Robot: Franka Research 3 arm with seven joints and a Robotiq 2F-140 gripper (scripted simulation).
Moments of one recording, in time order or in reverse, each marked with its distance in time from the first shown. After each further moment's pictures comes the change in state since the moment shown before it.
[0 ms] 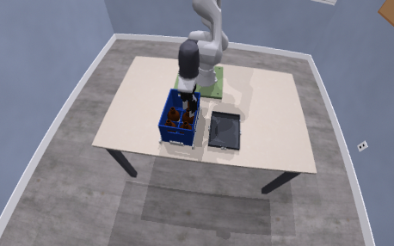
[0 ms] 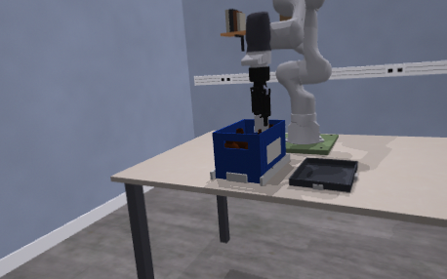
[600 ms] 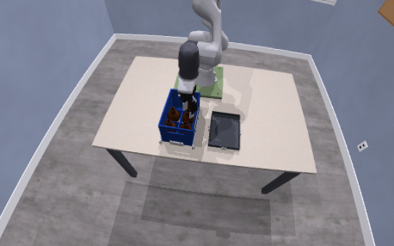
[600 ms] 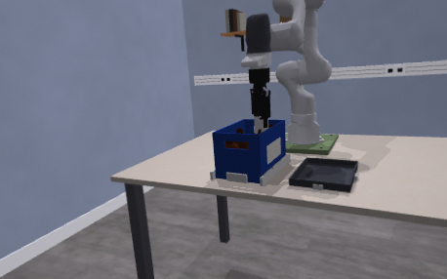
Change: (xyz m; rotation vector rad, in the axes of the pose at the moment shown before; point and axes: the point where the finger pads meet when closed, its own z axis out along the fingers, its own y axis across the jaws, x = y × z) arm 0.002 -0.001 0.006 0.004 0.005 0.001
